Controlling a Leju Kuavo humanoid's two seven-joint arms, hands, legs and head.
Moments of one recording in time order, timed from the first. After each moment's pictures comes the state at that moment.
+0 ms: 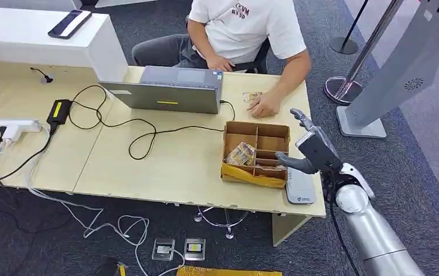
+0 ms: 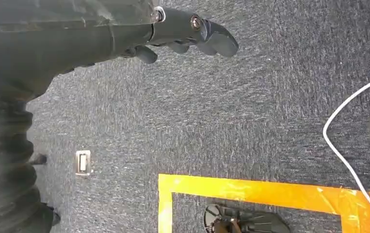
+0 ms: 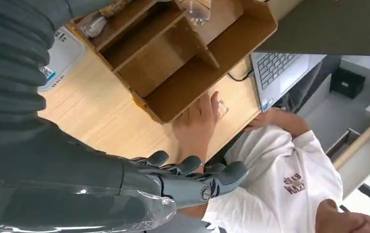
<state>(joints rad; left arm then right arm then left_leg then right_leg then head) -0.16 0.15 -0.84 -0.21 0.66 0.40 -0.18 -0.56 -0.29 0.41 -1.17 0.36 0.15 -0.23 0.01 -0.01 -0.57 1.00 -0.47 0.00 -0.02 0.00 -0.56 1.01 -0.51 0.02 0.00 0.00</state>
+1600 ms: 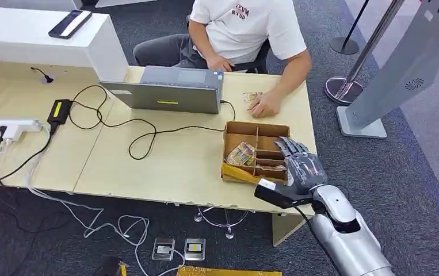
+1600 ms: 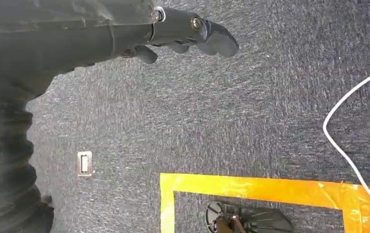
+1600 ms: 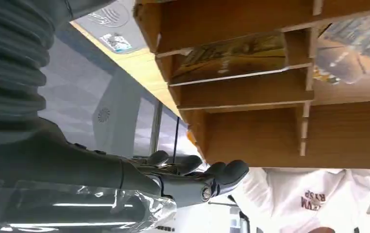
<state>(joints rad) -0.17 0.15 -0.86 -0.21 0.65 0.39 -0.17 -0.46 -0.25 0.47 -1.13 1.20 -0.03 -0.12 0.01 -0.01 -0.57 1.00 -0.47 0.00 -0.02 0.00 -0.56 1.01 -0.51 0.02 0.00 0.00</state>
